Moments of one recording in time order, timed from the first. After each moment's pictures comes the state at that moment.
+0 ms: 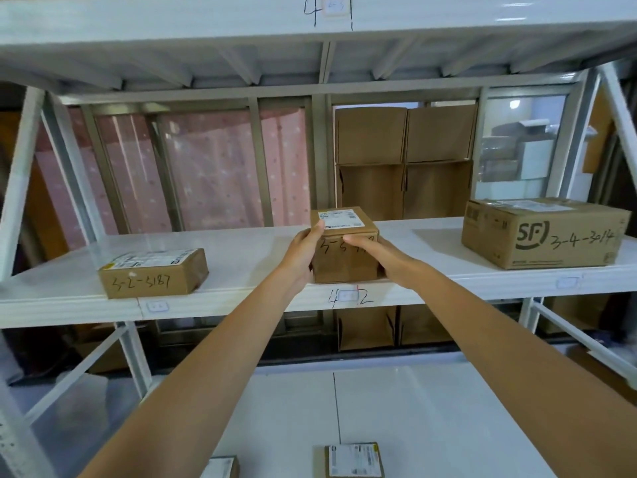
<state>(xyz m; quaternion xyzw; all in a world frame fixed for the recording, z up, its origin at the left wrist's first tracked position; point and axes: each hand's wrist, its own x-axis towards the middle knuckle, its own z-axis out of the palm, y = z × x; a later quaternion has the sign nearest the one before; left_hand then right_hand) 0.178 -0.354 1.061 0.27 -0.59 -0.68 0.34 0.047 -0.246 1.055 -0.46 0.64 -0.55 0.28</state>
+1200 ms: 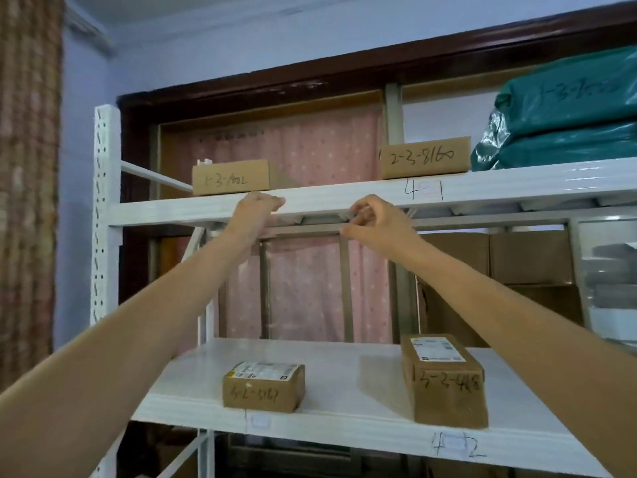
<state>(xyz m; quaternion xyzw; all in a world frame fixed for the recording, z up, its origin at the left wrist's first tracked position) 0.413 -0.383 1.329 0.24 -0.67 -0.37 0.60 0.221 -0.254 1.300 -0.65 0.55 -0.52 -0.09</state>
